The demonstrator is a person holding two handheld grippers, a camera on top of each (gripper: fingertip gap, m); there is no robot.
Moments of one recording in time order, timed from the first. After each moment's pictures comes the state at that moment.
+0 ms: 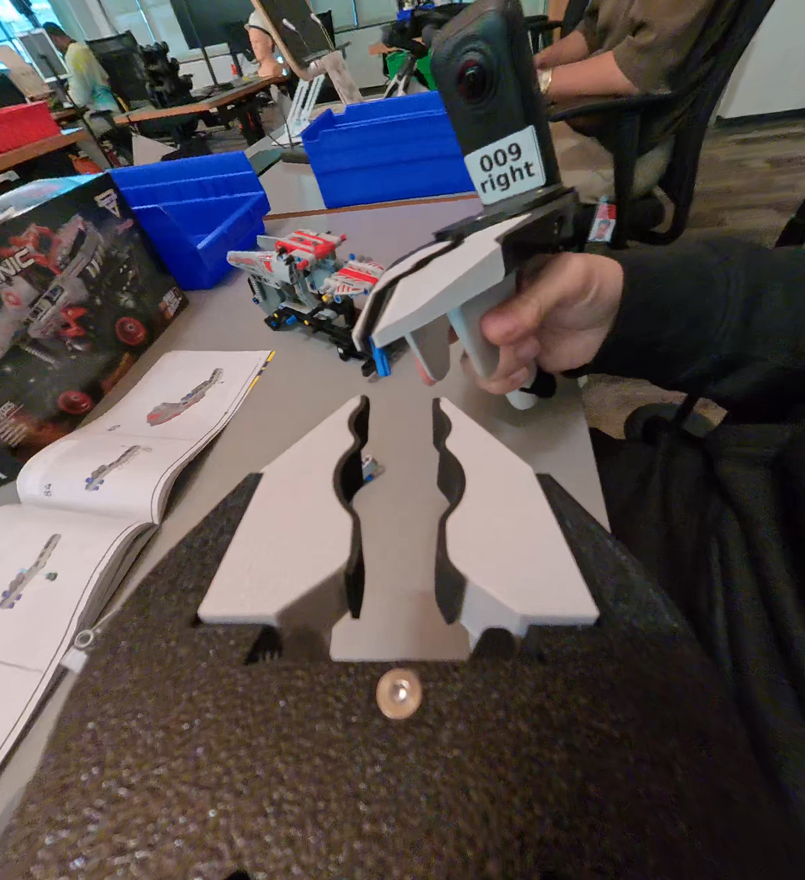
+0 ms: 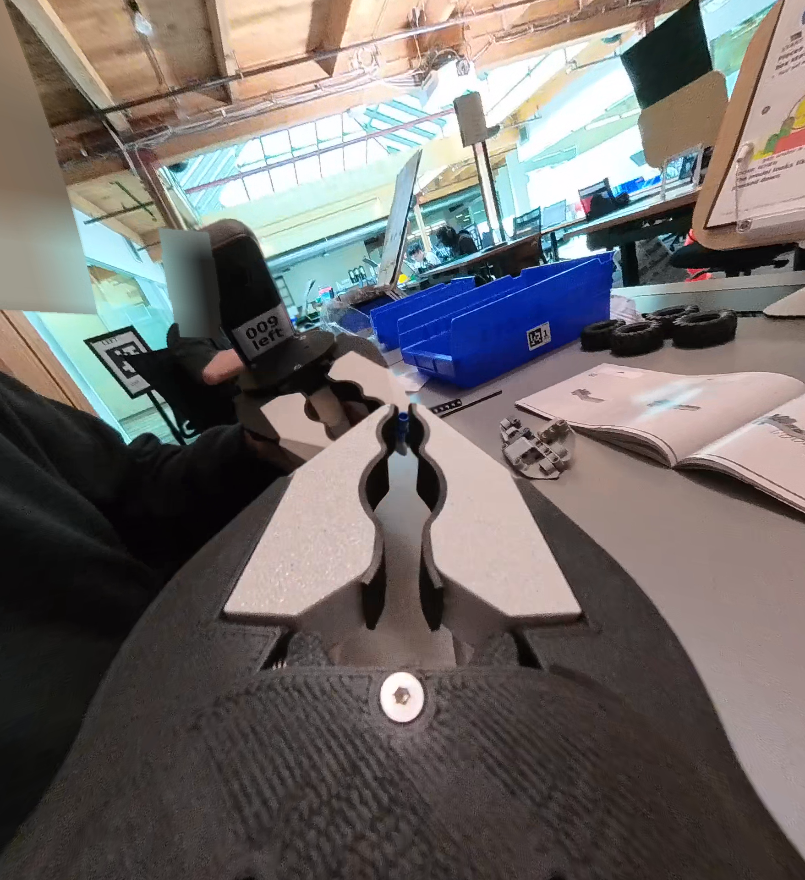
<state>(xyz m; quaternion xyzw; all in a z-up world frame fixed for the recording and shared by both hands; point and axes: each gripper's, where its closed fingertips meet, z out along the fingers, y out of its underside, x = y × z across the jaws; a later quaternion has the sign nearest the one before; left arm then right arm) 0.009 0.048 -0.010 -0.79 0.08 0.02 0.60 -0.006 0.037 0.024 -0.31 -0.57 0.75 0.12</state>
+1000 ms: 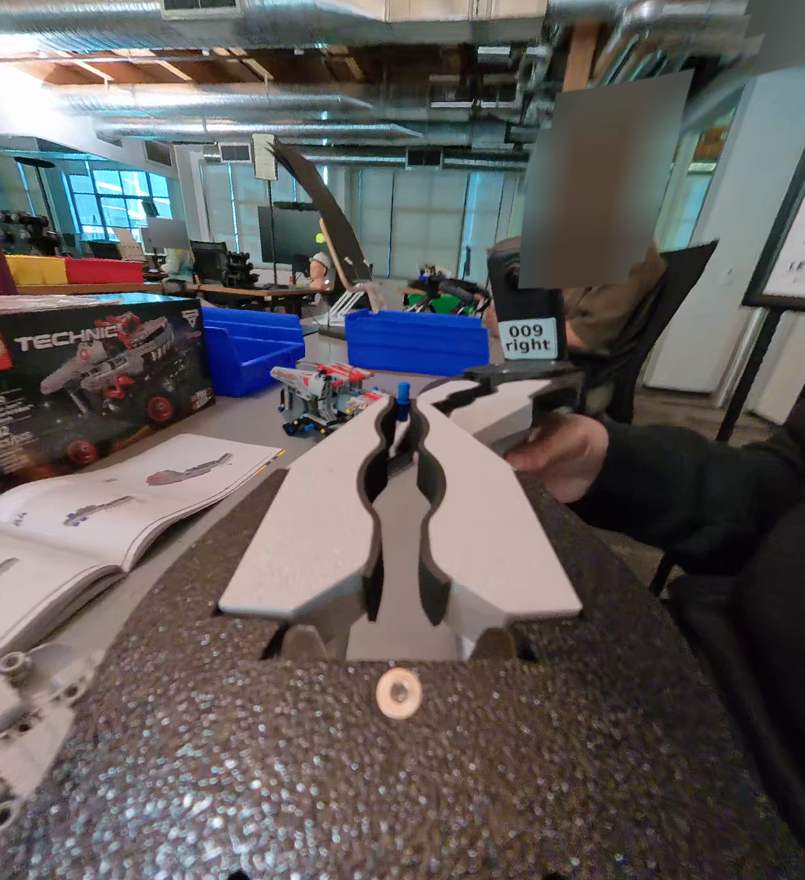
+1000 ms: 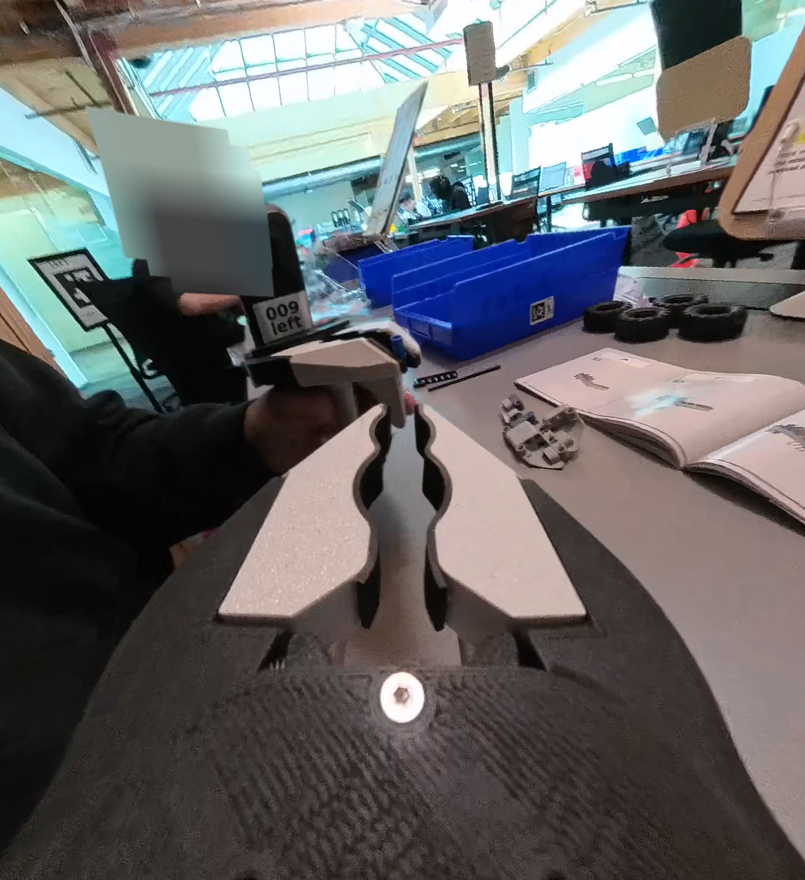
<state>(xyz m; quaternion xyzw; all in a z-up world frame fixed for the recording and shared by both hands) -0.008 0.031 0.028 -0.65 -0.01 -0.05 0.76 -0.004 0.014 0.012 -0.29 -0.63 0.71 0.15</state>
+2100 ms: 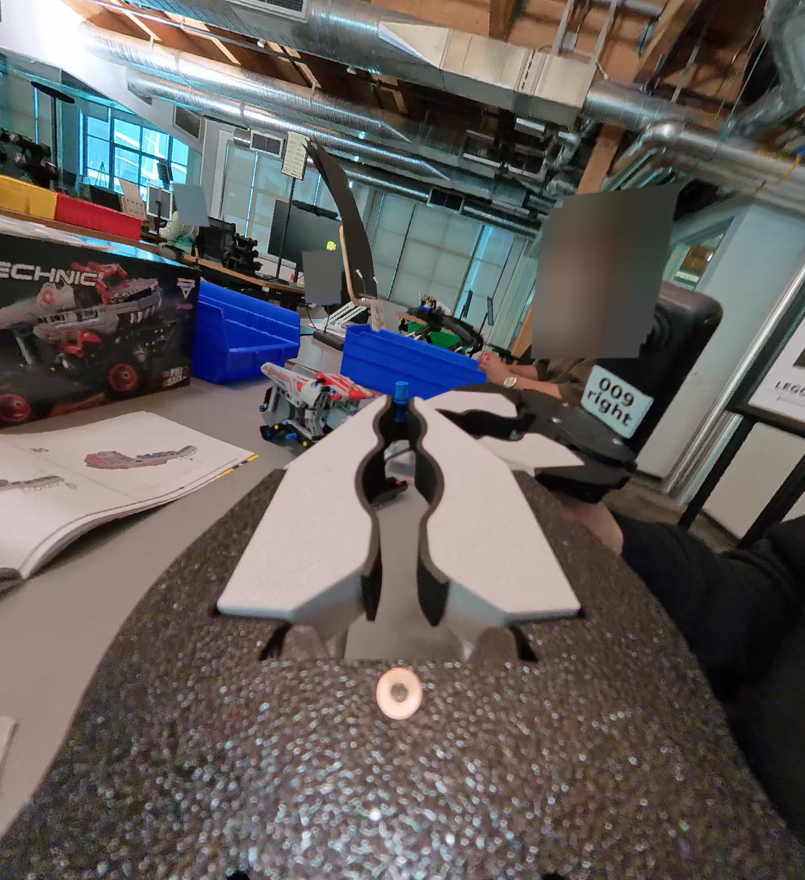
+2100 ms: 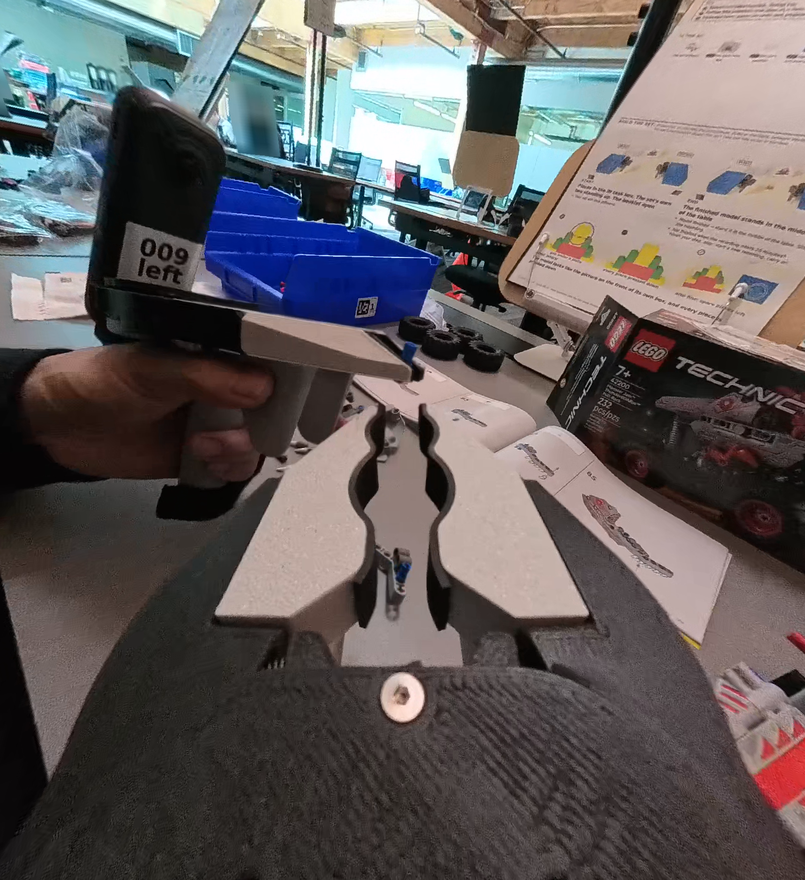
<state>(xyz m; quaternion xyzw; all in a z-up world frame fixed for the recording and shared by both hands) -0.023 0.070 0.030 -0.62 -0.10 -0.12 0.77 -0.032 0.052 0.013 -0.30 -0.66 0.56 0.41</state>
